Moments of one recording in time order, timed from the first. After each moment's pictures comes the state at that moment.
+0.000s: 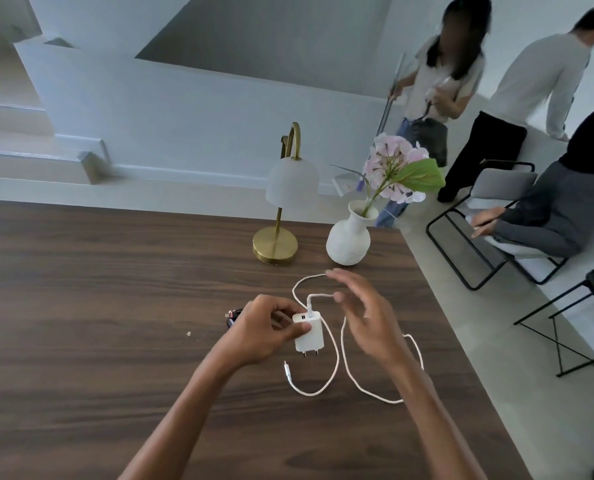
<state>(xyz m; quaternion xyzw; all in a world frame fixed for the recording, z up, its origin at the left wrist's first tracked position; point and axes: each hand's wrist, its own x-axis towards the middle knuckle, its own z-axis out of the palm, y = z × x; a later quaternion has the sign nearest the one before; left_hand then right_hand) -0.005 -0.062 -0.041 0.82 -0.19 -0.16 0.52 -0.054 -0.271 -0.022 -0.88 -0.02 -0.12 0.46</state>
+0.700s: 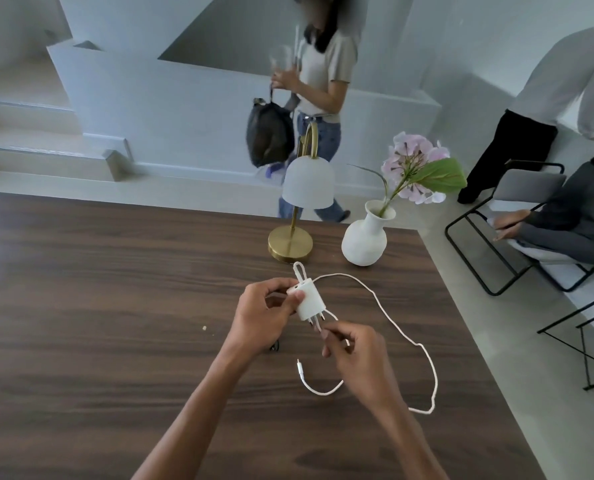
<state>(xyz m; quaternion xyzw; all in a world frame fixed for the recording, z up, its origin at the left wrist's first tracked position) -0.006 -0.060 -0.034 0.73 -0.06 -0.07 0.67 -0.088 -0.221 -0.033 -0.87 0.09 -0.05 0.49</state>
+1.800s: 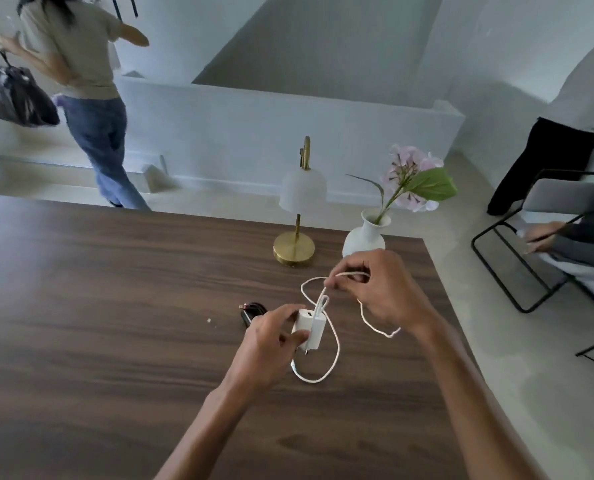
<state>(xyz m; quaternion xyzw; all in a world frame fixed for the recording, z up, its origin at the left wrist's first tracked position) -0.077 -0.081 -0.013 0.84 -0.11 -0.05 0.52 -0.056 -0.280 0.083 -0.91 -0.11 -0.03 0.39</state>
